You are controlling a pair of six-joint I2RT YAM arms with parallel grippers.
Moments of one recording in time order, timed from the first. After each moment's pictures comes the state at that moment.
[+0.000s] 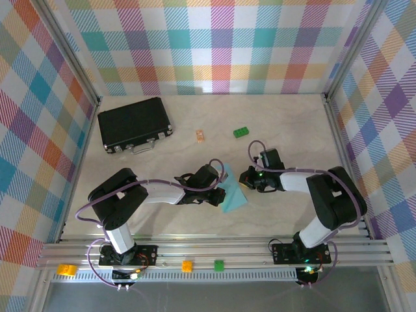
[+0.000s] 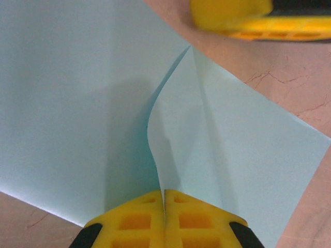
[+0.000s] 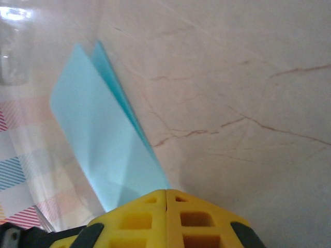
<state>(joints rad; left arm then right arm) -0.89 1.75 0.80 0.04 0.20 -0.45 0.38 1.57 0.60 0.03 -0.54 0.80</state>
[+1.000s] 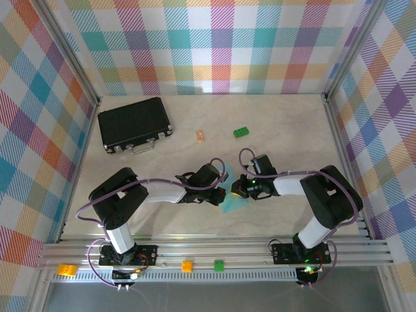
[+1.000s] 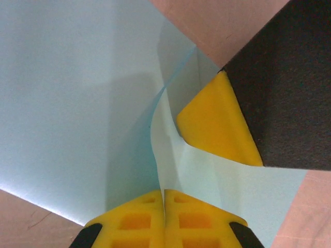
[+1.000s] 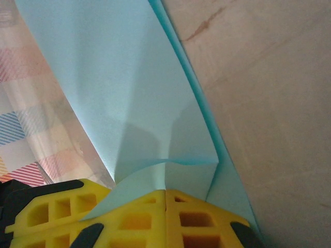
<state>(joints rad) -0.89 1.75 0.84 -0.02 0.20 -0.45 0.49 1.62 0.57 0.07 -0.61 0.83</state>
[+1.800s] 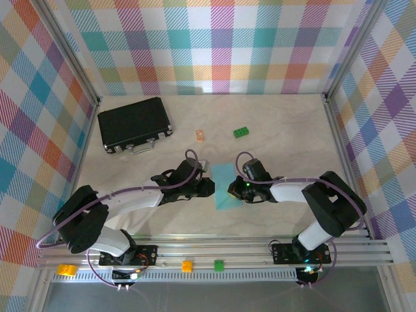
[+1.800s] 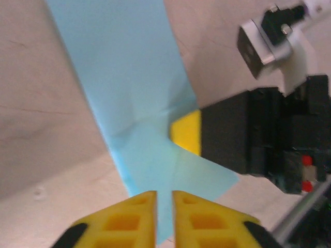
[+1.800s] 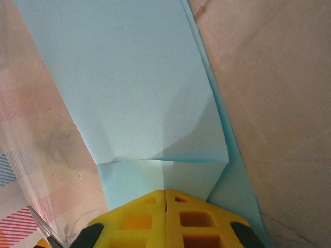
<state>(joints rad) -0.83 1.44 0.74 -0.09 0.21 -0.75 0.63 1.56 0.54 0.10 -0.37 1.05</state>
